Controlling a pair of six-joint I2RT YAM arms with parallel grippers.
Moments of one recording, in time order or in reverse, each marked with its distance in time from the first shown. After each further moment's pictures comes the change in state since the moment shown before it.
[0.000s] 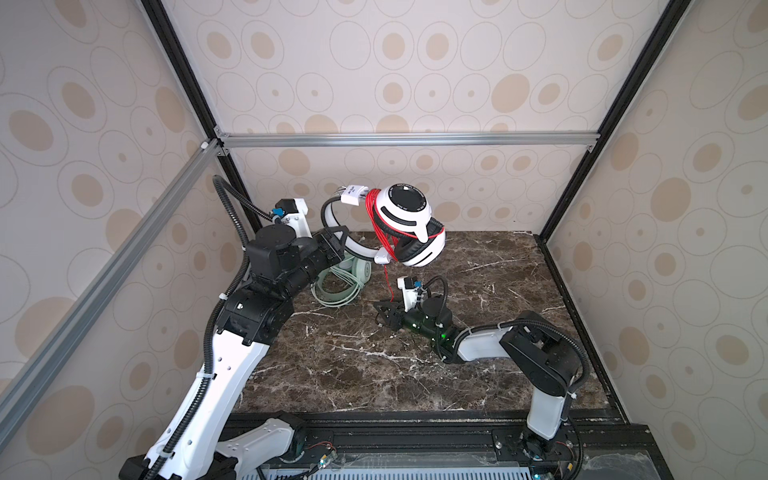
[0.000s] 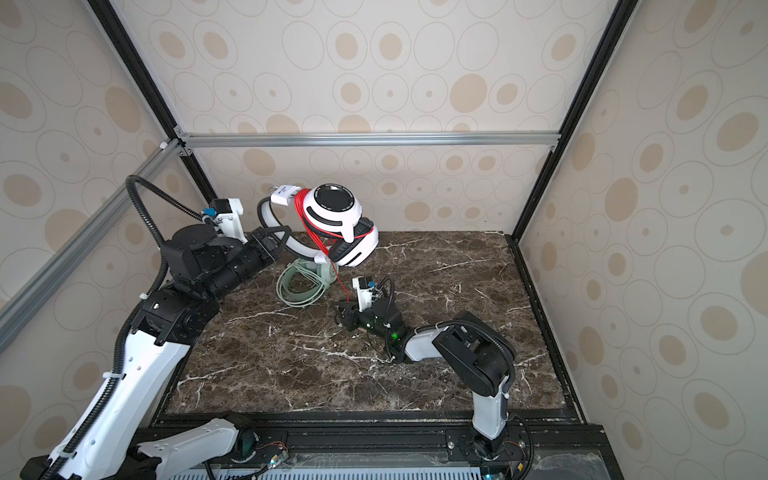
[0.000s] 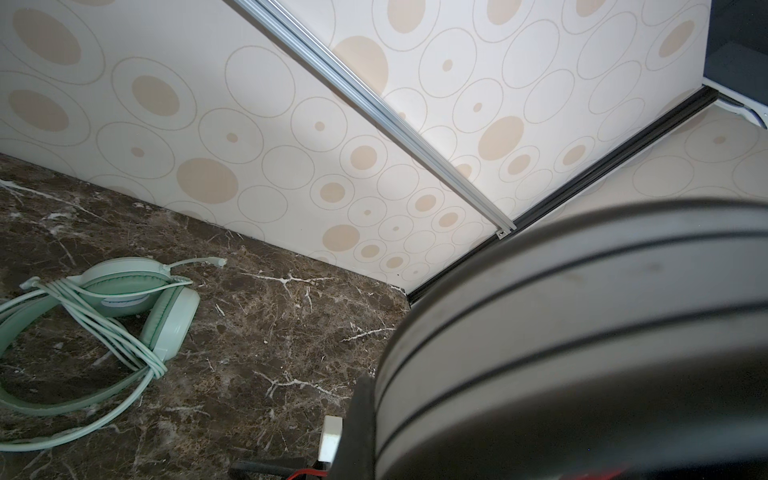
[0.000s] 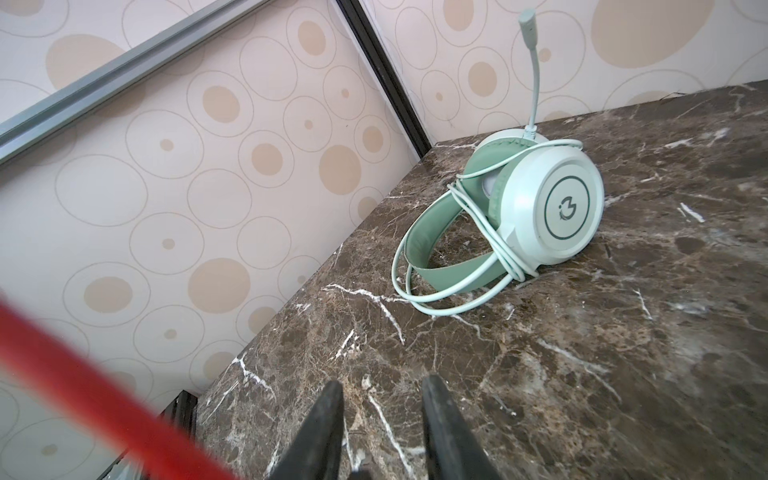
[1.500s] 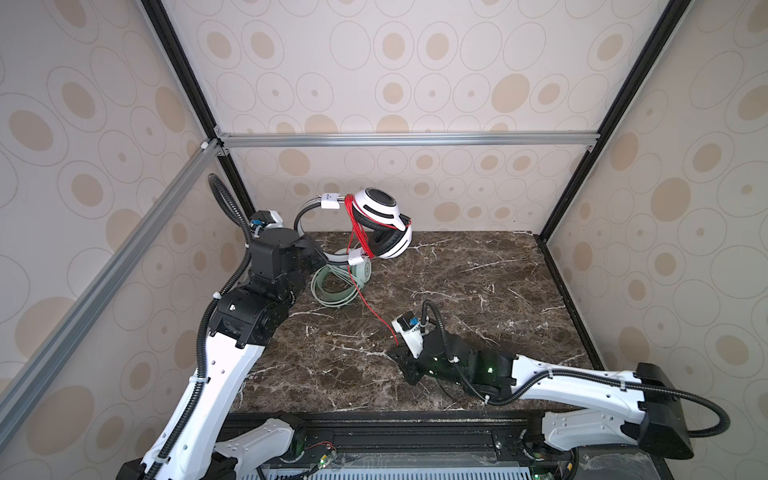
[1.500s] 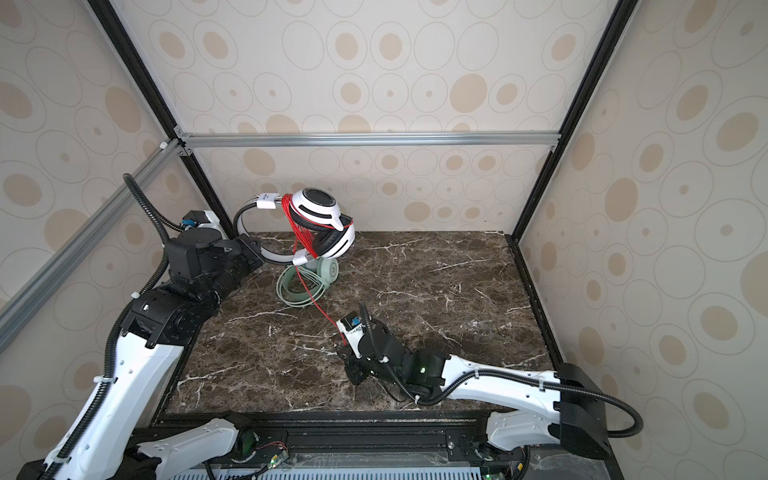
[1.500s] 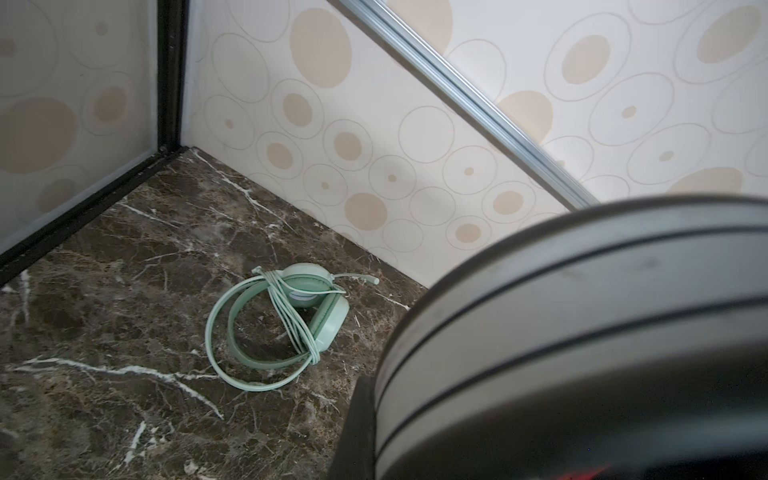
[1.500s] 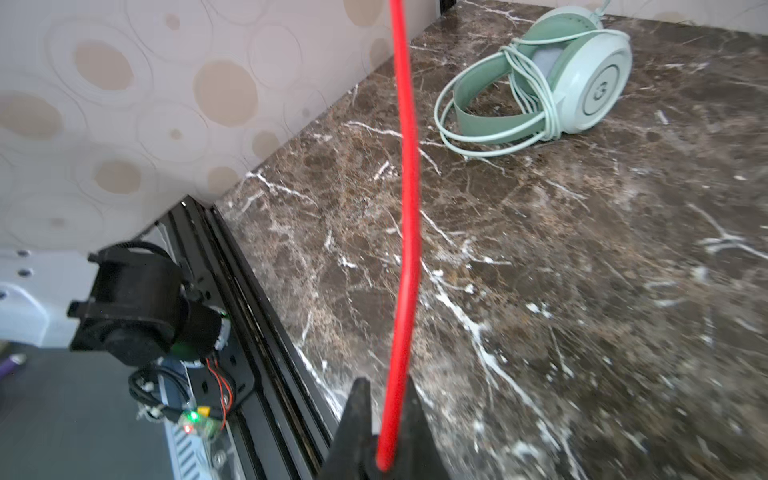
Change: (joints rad) left arm 0.001 -0.001 0.043 -0.257 -0.434 0.007; right arm 0.413 -0.660 0.067 -1.214 0.389 -0.164
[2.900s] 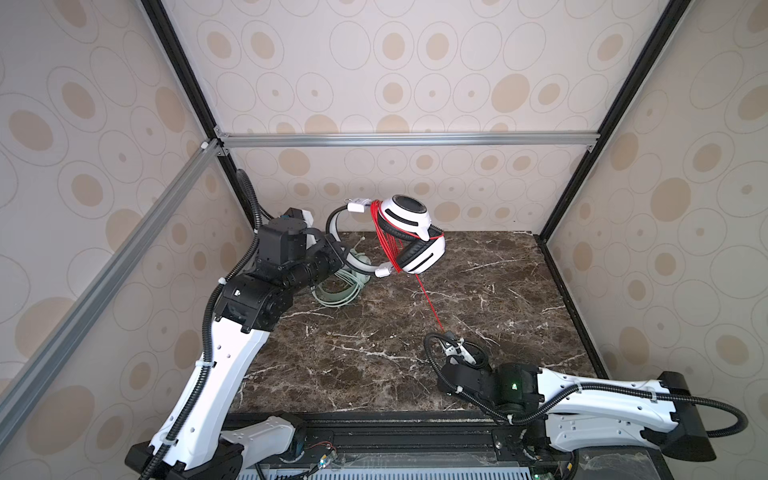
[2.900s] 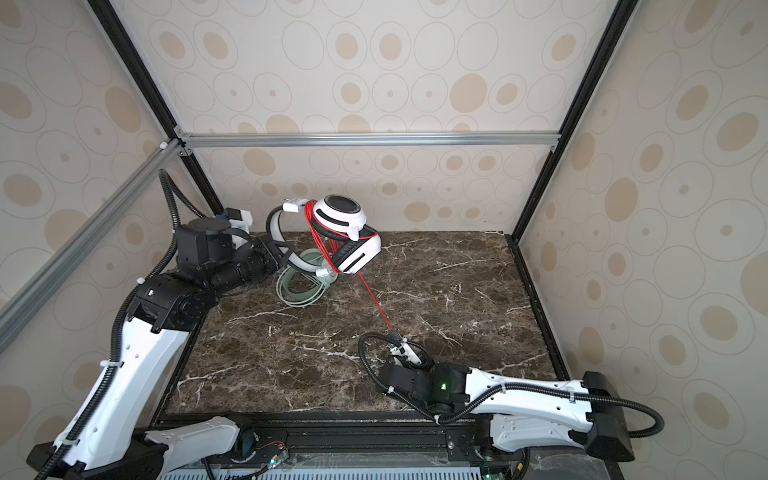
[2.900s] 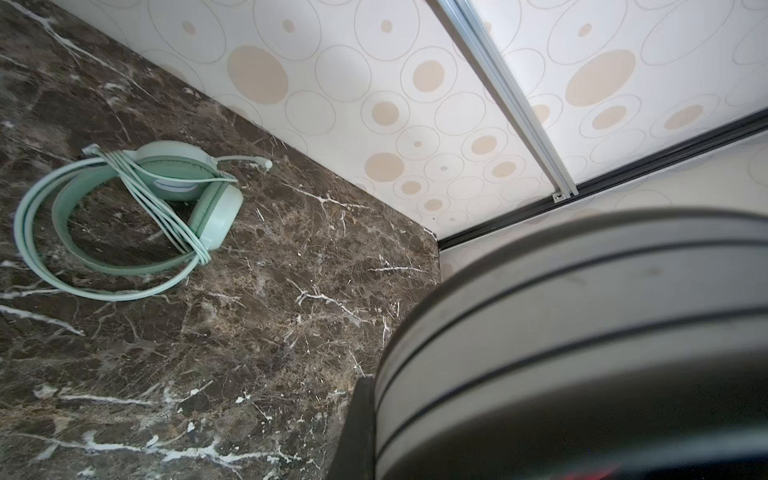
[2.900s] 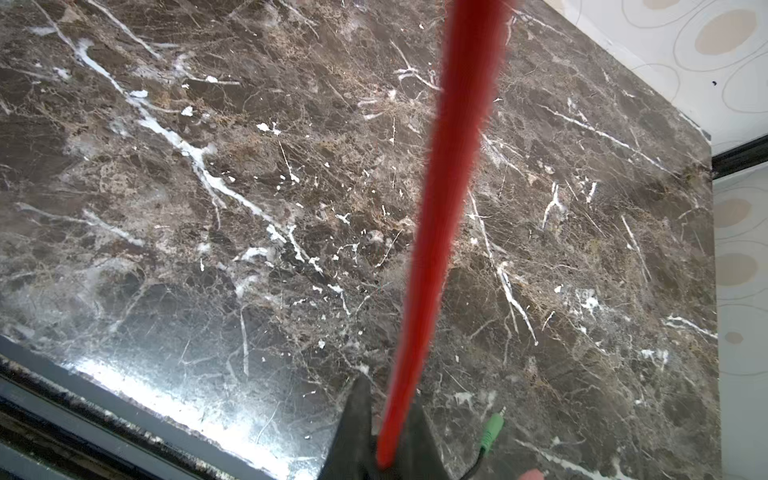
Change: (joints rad) left arm -0.002 0.097 0.125 -0.091 0.465 -0.121; right arm 0.087 -0.124 -0.089 -0.605 0.495 0.195
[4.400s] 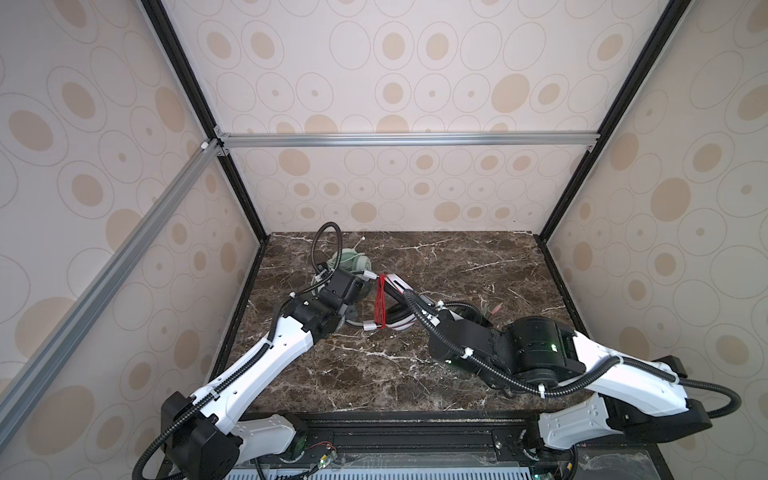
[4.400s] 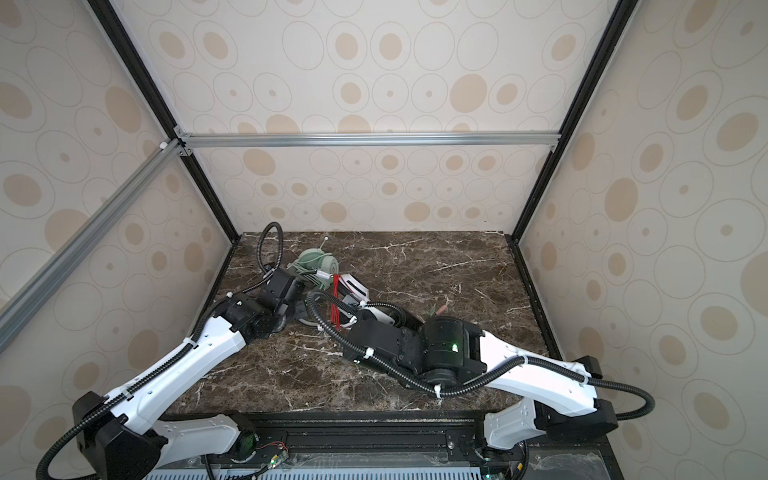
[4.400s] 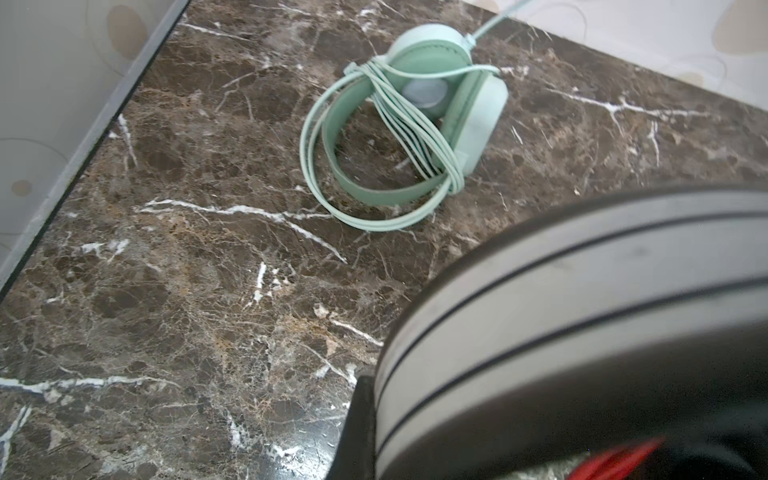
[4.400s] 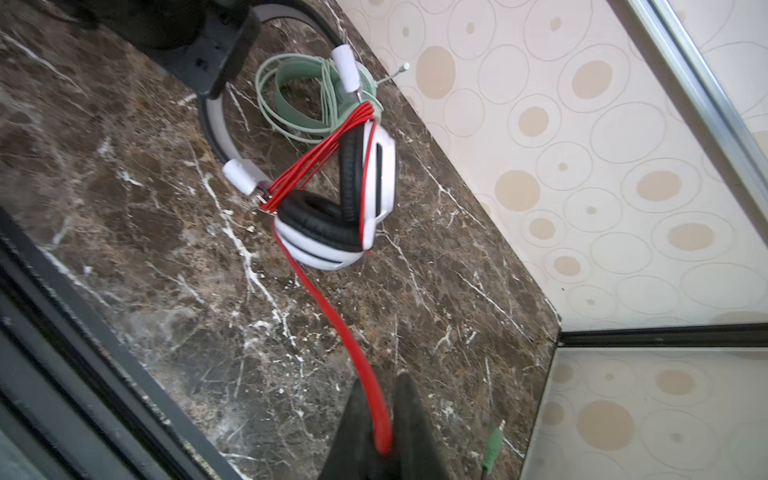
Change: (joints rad) left arm -0.235 0.030 -0.504 -0.032 -0.605 0.092; right arm 0.050 0.285 0.933 -0.473 0.088 -0.449
